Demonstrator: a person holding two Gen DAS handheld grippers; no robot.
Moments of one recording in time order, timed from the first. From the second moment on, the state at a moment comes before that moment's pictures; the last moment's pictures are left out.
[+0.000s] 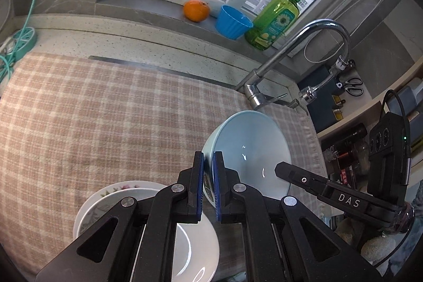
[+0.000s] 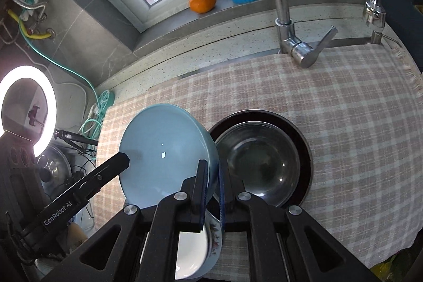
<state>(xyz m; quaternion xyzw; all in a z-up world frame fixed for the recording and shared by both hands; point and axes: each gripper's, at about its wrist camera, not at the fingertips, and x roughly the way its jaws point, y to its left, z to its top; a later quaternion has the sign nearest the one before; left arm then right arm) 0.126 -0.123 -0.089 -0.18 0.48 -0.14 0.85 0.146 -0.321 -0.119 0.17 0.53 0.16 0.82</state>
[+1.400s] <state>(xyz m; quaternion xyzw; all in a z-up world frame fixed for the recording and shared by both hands) 0.154 -0.183 -0.137 -0.12 0.54 -0.16 0.82 0.157 -0.370 -0.170 0.16 0.56 0.10 0.80</state>
